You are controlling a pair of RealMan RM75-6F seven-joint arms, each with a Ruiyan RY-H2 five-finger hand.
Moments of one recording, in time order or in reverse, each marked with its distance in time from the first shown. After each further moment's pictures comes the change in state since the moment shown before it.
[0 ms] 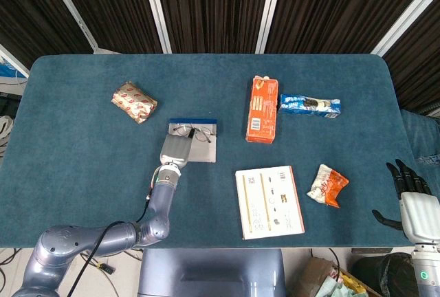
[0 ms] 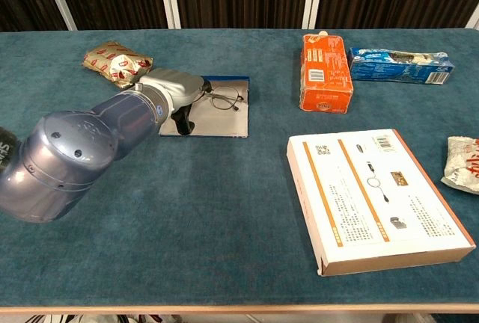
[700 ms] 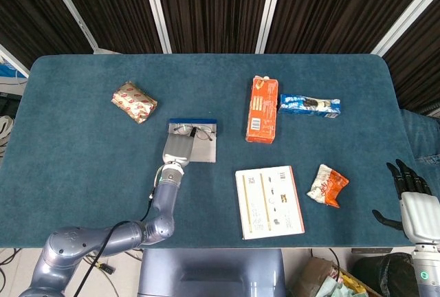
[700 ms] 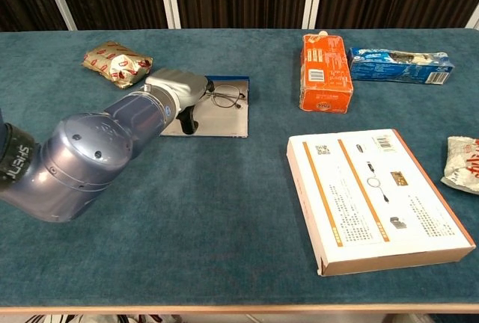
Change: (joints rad) left arm -0.021 -0.048 -0.027 0.076 -0.006 -0.008 0.010; right arm -0.001 0.002 0.001 -0.003 0.003 -0.001 0.005
